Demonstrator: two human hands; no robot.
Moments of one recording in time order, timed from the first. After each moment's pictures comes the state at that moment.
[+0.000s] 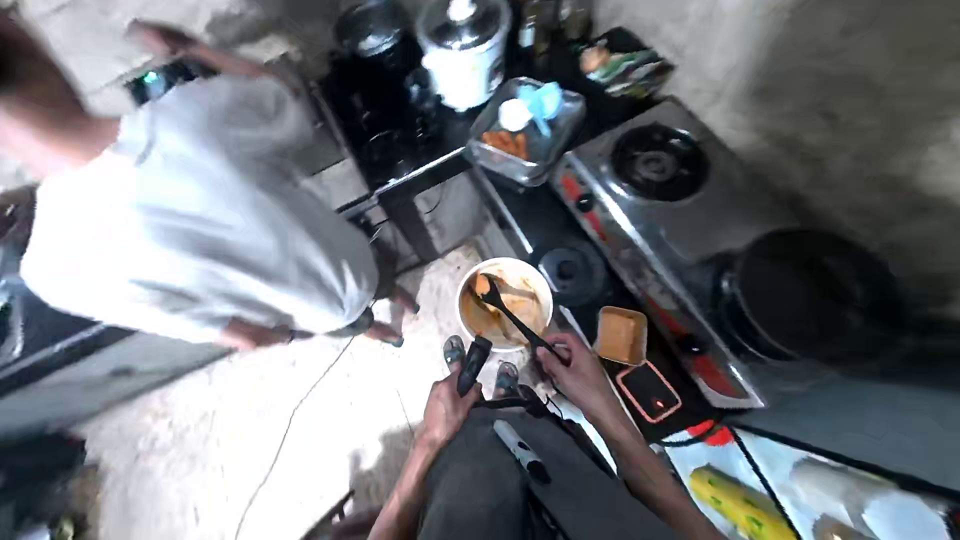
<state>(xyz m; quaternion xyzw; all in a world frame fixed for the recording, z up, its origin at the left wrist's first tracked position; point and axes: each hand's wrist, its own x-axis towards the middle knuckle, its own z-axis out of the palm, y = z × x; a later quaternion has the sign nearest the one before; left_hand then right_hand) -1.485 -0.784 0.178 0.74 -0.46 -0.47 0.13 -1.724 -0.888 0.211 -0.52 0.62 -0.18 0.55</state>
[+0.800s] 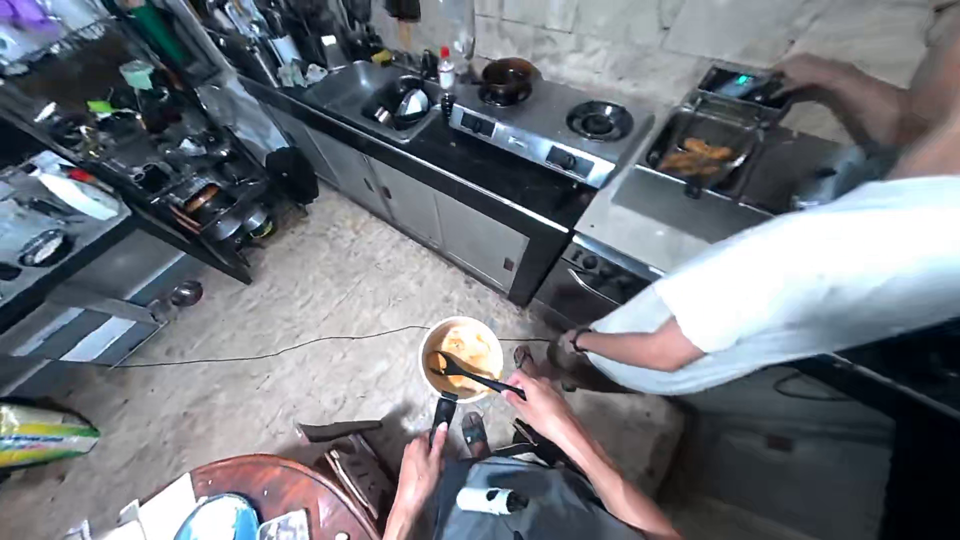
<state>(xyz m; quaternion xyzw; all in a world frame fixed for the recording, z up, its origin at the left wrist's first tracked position) -1.150 -0.354 0.173 0.84 0.08 -0.31 0.45 -1.112 -0.633 0.217 -0.91 0.10 0.21 0.35</state>
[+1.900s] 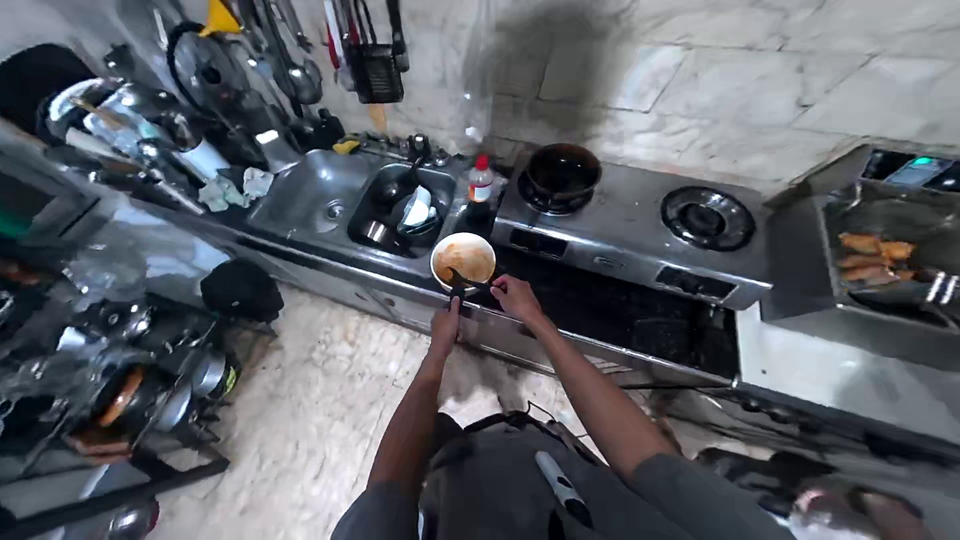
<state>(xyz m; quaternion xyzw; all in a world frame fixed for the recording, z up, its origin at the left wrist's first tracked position) -0.122 -0.451 0.105 0.79 0.03 -0.37 0.49 -0.198 -0.636 0.160 -0.87 0.28 0.02 0.41</state>
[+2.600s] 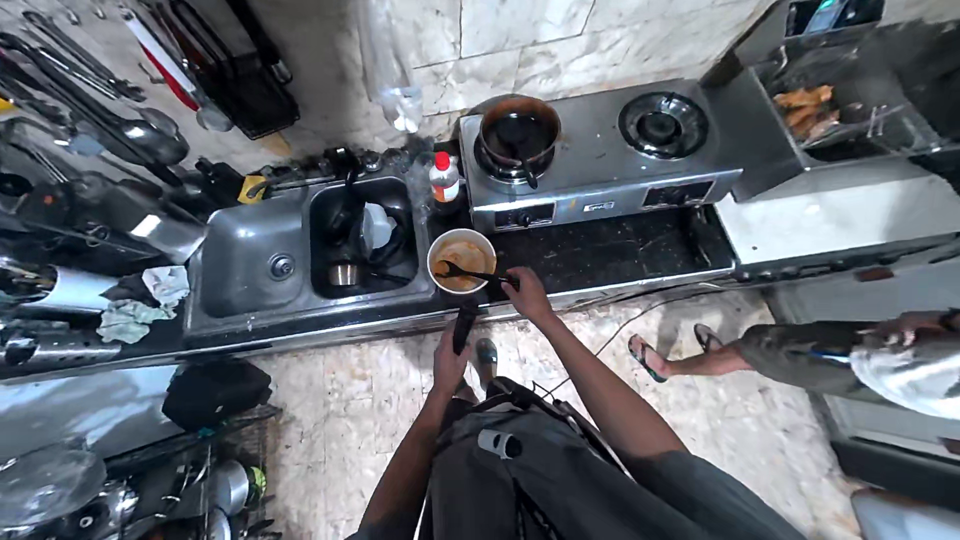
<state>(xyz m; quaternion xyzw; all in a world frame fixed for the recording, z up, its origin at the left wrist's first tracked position) -0.032 -0.367 0.076 0.80 -0.36 -0.30 0.37 -0.149 -0.600 0.121 -0.77 0.49 -0.09 0.38</state>
